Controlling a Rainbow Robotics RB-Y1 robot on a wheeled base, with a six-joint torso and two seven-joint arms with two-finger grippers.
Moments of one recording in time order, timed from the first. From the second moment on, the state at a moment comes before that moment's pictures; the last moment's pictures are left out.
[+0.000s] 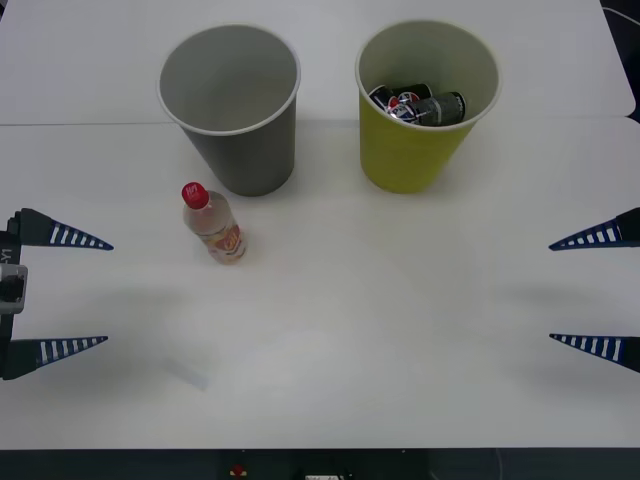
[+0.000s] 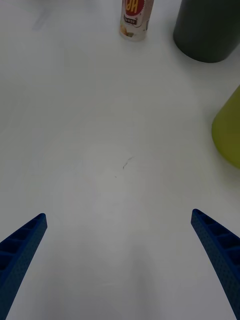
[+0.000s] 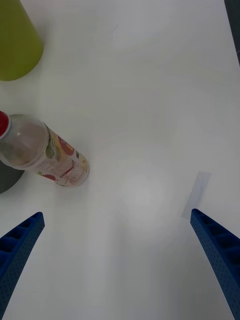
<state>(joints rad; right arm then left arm) 0.26 -1.13 -0.26 -2.01 1.31 -1.13 -0.09 0.26 1.13 0.26 -2.01 -1.31 -1.13 -0.09</state>
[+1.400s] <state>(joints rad) 0.26 -1.13 -0.26 -2.01 1.31 -1.13 -0.09 0.37 1.10 0.14 -1.99 -1.29 -0.82 0.25</state>
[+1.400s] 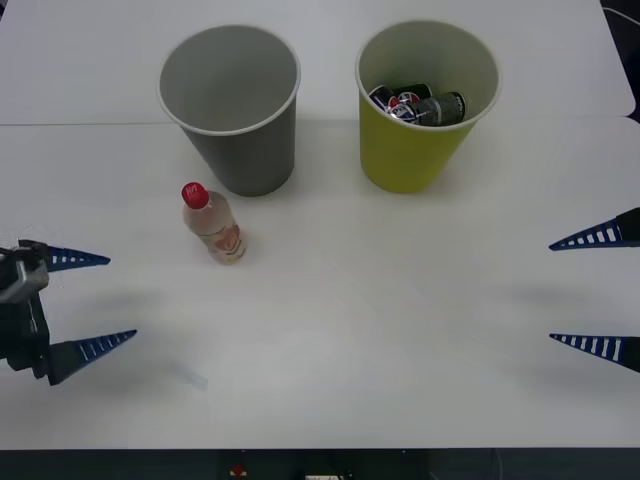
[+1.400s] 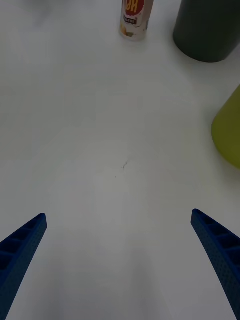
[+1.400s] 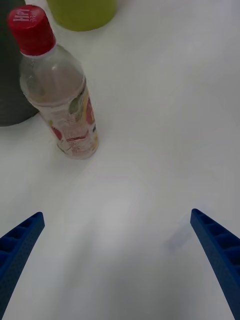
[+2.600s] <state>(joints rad) 0.26 -1.13 -0.26 -2.01 1.31 -1.13 -0.09 0.36 0.96 -0.19 -1.99 -0.84 -0.25 0.15</state>
